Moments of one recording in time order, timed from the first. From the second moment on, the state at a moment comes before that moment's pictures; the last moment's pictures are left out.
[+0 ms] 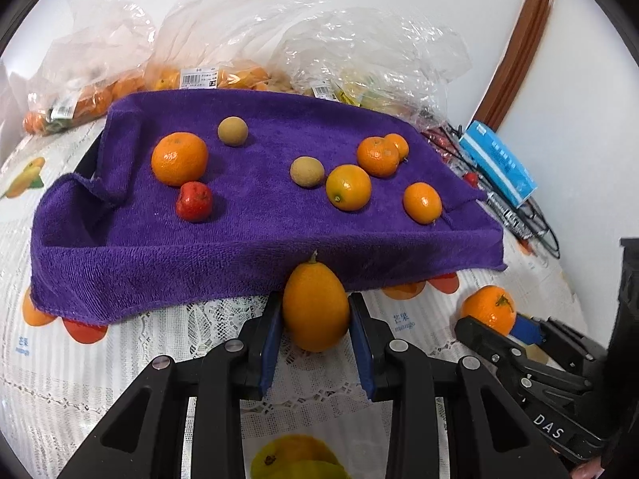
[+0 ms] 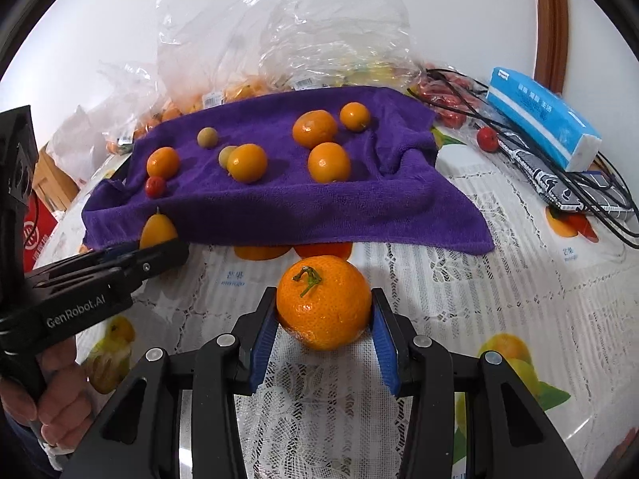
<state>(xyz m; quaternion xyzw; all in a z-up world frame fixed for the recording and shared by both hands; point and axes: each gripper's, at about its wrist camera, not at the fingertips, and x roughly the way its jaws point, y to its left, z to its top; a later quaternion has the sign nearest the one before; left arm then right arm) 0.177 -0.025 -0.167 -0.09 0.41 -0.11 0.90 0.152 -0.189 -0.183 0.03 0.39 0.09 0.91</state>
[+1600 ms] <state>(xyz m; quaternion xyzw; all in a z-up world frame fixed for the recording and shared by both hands) 0.166 -0.017 -0.154 -0.13 0.38 -0.14 0.90 0.152 -0.196 -0.183 0.06 0.38 0.11 0.92</state>
